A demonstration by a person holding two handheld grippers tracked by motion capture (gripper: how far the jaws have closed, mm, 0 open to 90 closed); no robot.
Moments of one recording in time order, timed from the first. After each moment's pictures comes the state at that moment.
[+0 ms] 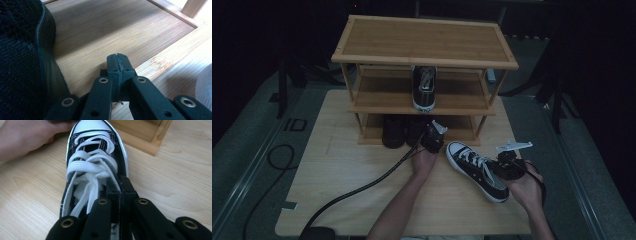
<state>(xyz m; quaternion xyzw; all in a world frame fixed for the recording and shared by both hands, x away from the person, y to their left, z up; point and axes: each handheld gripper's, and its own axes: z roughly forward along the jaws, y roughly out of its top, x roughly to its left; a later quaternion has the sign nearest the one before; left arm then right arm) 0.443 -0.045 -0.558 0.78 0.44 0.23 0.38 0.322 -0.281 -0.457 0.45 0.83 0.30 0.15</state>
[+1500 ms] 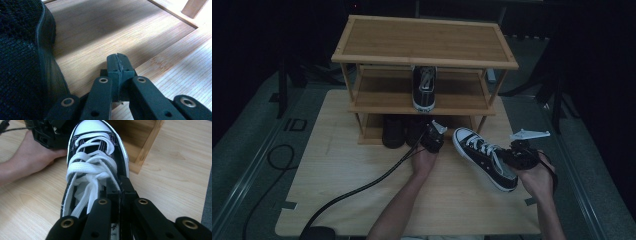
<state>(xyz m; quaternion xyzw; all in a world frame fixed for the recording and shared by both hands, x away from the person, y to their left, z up) 0.444 -0.045 -0.558 0.78 0.45 0.22 0.38 0.332 -0.300 -0.418 0.45 0.81 0.34 0.17</state>
